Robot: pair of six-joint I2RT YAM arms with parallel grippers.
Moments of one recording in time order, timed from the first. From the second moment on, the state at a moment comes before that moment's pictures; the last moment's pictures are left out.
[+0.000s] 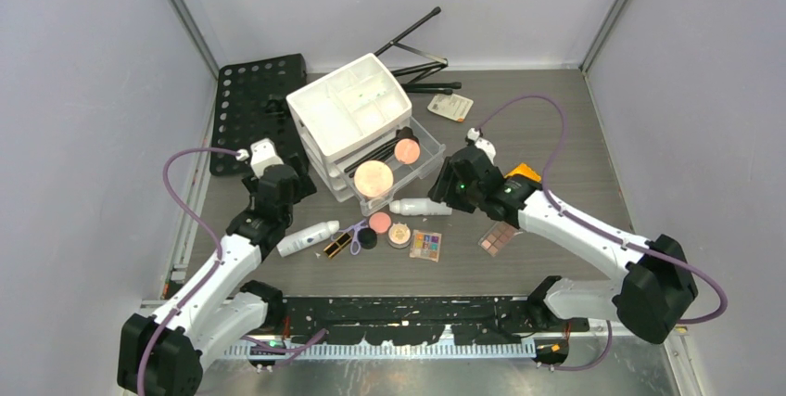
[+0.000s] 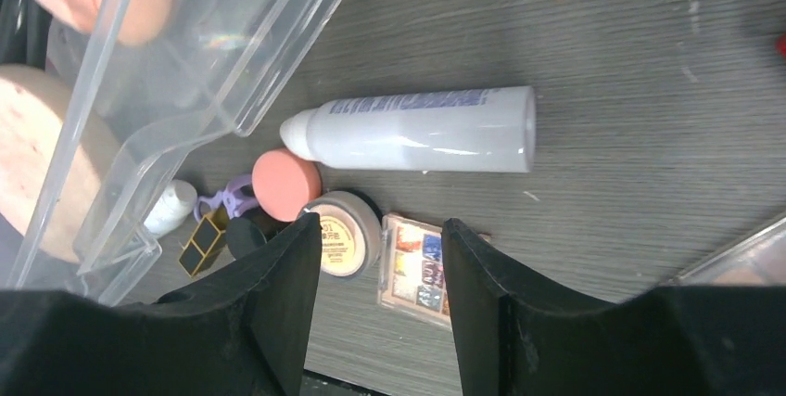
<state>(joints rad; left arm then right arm) -0.36 0.88 0.52 -0.17 -0.51 -0.52 0.68 1.21 0.86 -0.46 0.14 0.89</state>
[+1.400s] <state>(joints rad) -0.36 0.88 0.52 -0.17 -0.51 -0.52 0.85 1.52 1.14 -0.36 0.22 0.94</state>
